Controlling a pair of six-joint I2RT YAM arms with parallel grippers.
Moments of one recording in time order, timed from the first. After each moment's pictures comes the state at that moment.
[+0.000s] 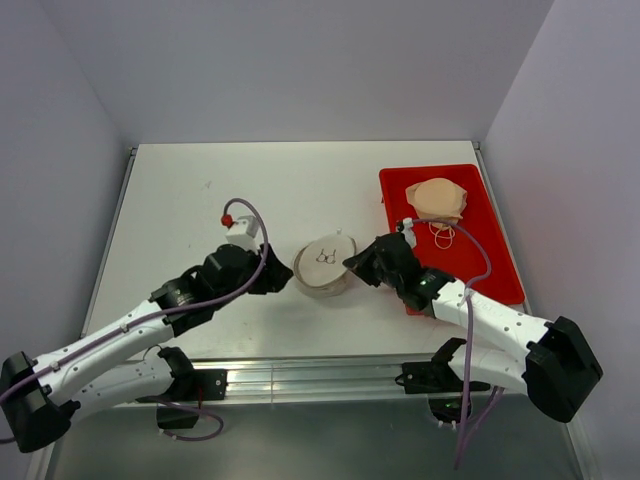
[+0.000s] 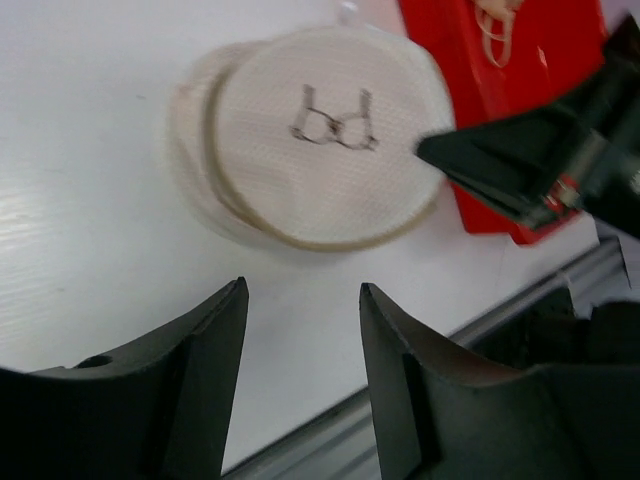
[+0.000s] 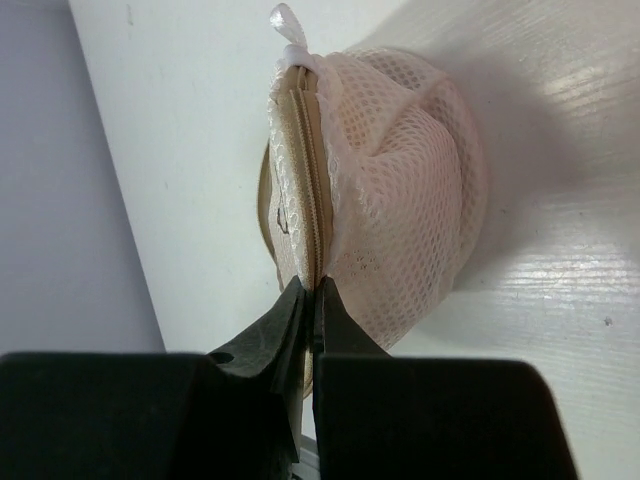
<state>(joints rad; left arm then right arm) -0.84 0.90 0.69 -0.31 -0.19 -0.75 0.68 1.06 0.54 -0.10 0.16 1.23</state>
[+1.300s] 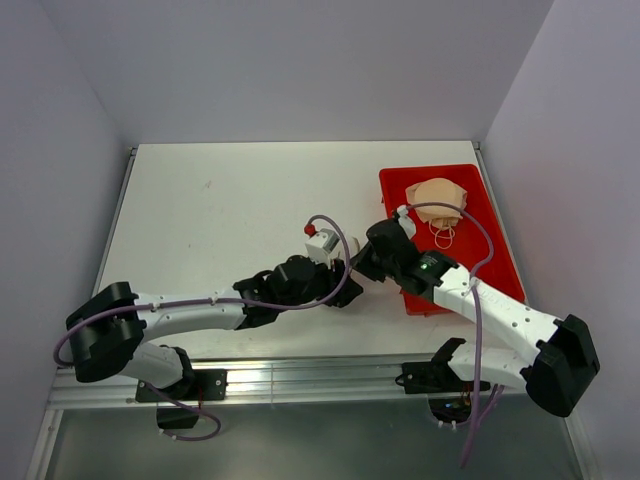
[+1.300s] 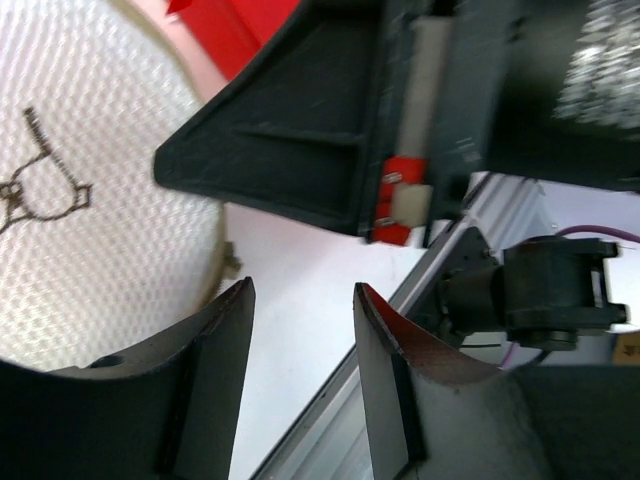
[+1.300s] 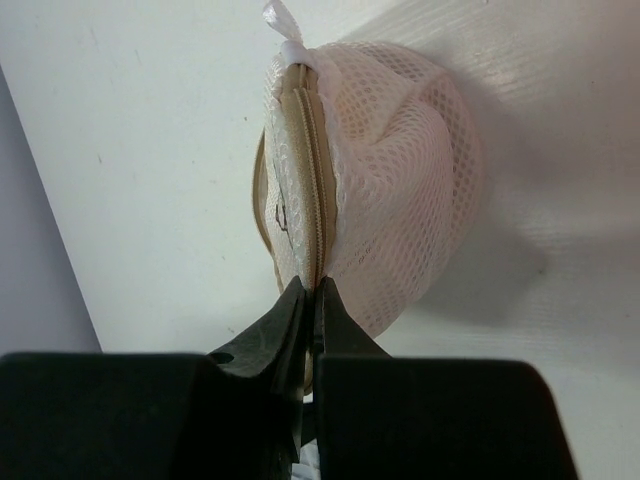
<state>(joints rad) -1.13 1.40 0.76 0.31 -0.09 -0.70 0.71 1.10 0.78 -0.45 0.19 1.13</state>
